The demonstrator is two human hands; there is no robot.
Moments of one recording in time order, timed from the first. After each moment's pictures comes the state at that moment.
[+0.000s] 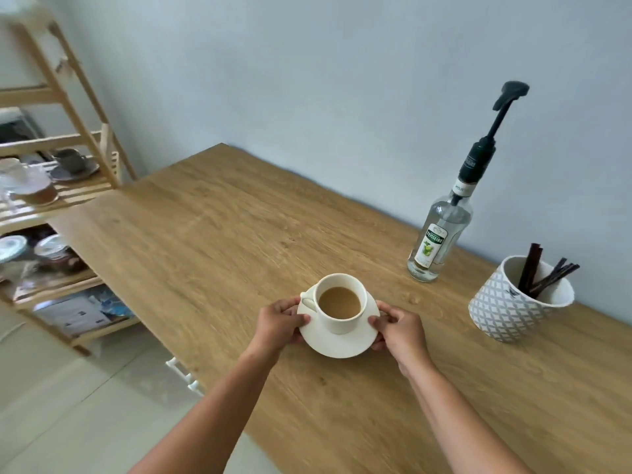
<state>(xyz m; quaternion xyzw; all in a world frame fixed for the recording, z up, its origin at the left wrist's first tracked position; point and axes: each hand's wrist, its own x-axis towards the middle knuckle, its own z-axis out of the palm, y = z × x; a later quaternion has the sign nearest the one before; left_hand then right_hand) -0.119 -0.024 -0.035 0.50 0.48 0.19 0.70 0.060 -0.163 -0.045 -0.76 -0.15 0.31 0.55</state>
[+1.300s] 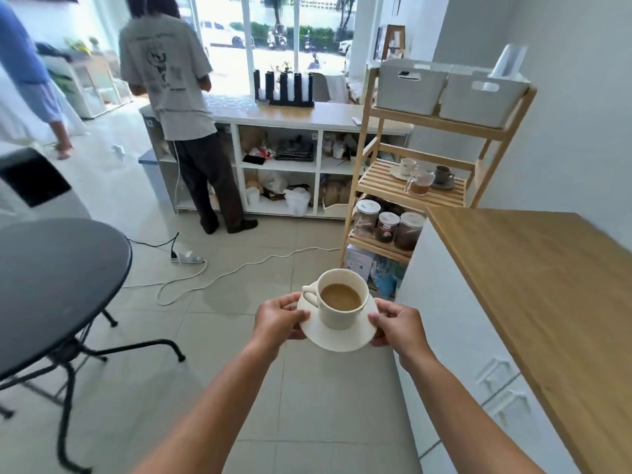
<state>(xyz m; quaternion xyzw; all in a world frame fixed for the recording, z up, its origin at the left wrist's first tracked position) -0.726 -0.112 0.010 0.27 0.62 0.52 0.52 -0.506 -0.053 0.010 -0.57 -0.52 0.52 0.36</state>
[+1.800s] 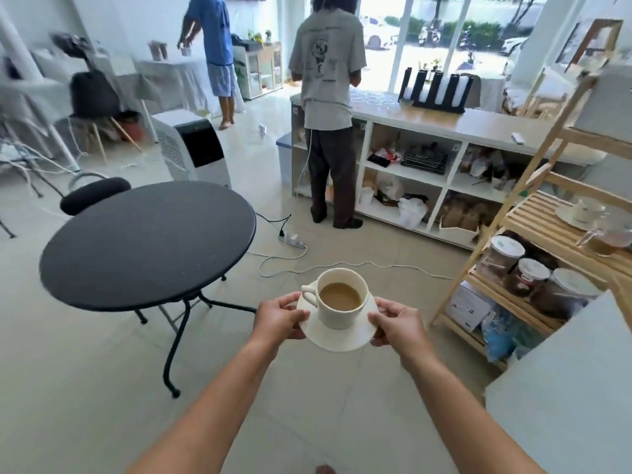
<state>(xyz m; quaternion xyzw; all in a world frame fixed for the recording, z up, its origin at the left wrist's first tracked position) -0.896 -0.157 -0.005 0.11 0.68 0.61 0.39 -0.724 -0.010 -0.007 -0.44 -0.61 0.62 0.23</state>
